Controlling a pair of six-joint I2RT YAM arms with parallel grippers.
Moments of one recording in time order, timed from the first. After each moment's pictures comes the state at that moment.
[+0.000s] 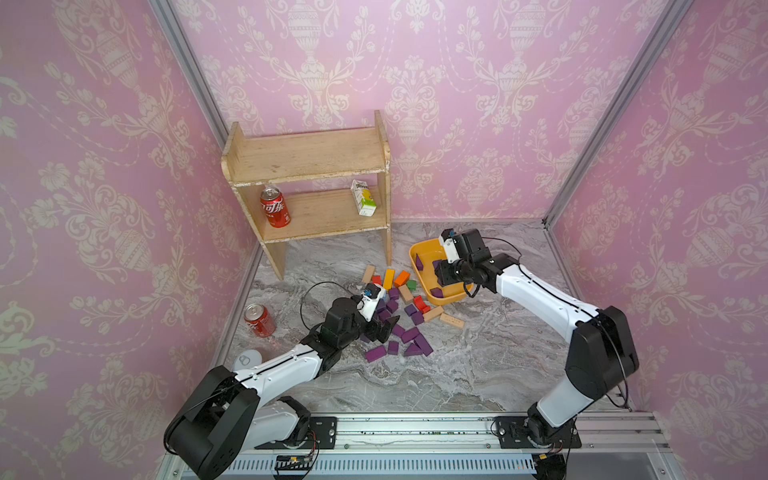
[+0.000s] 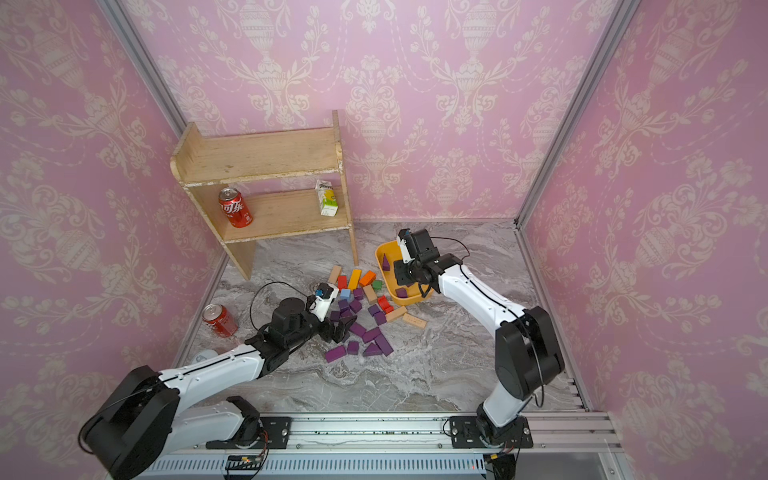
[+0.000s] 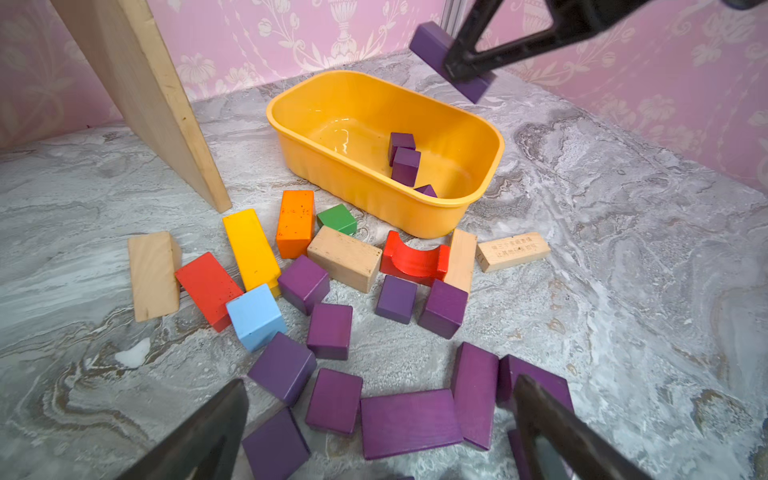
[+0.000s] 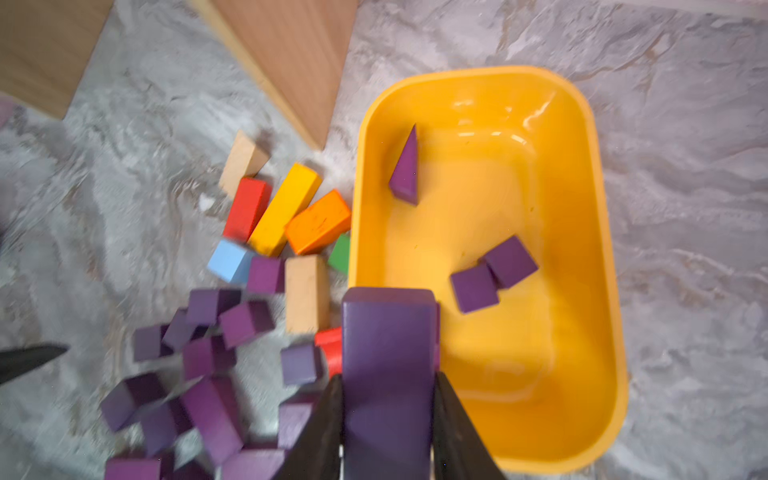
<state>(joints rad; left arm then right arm) -0.56 1.22 0.42 0.38 0.17 -0.05 0.42 1.73 1.37 -0.50 -0.04 0.18</state>
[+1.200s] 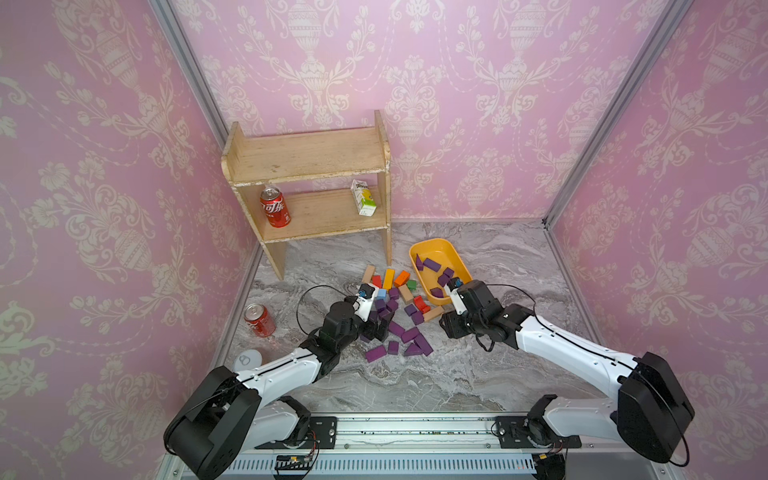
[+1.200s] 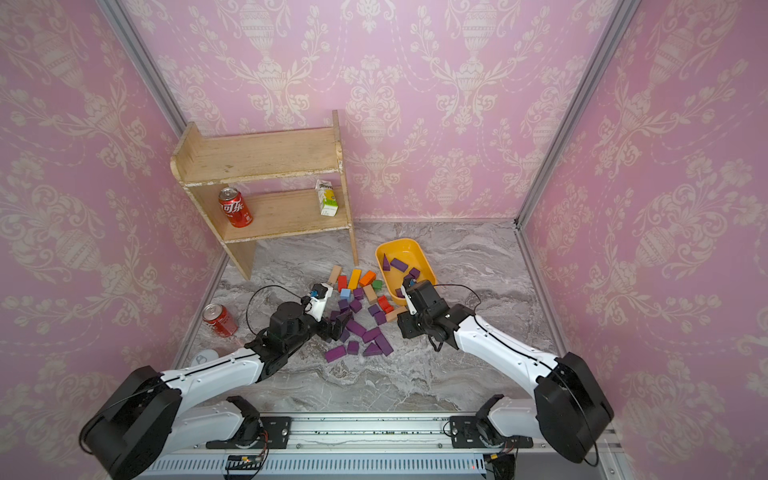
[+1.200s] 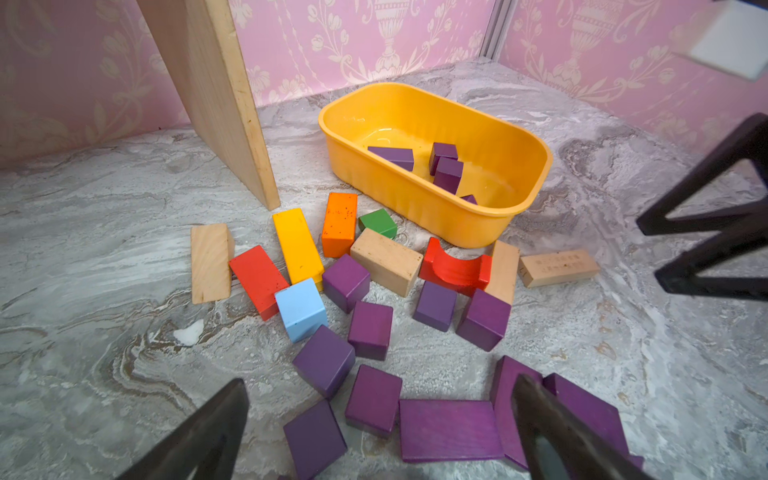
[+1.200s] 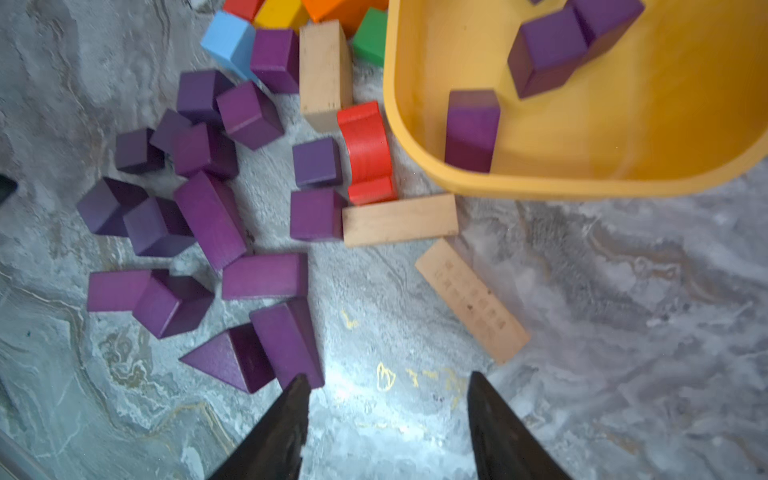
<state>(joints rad) -0.56 1.23 0.37 0.47 0.06 -0.07 0.64 1.28 0.76 -0.45 0.02 0.31</state>
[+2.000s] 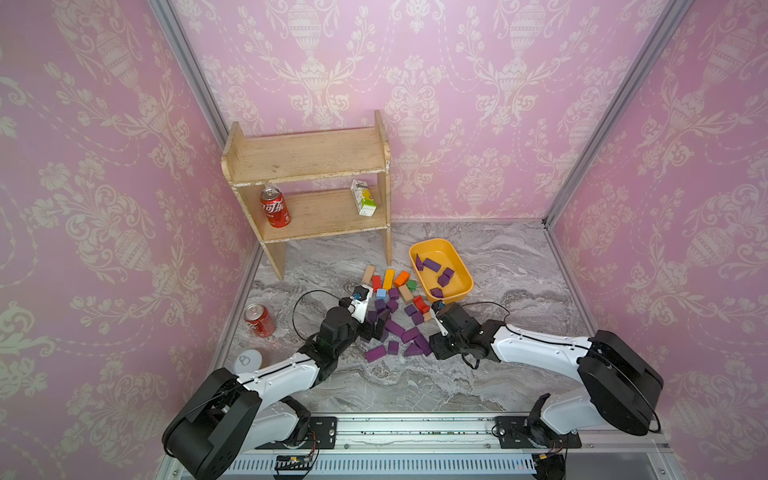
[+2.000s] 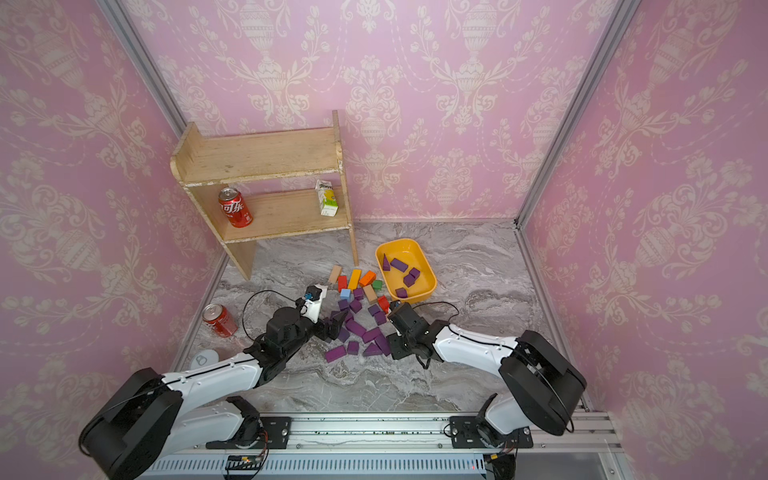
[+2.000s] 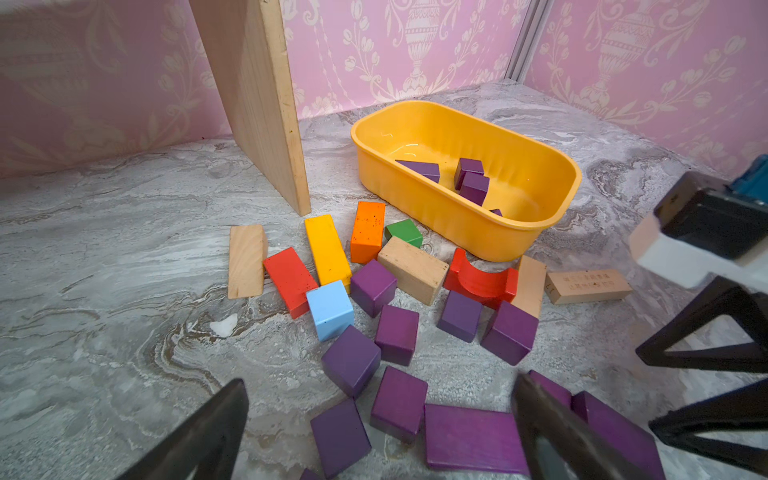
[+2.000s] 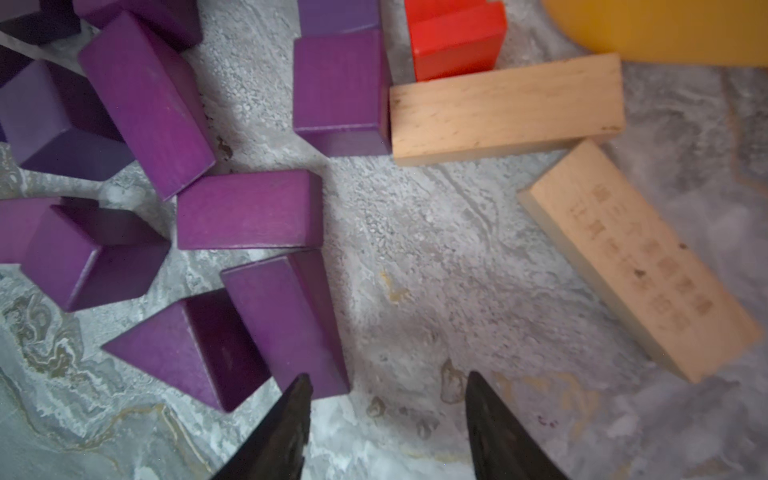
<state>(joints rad) -0.56 1.19 0.31 0.57 -0.01 -0.09 0.79 1.48 0.71 -0.30 0.04 0.38</state>
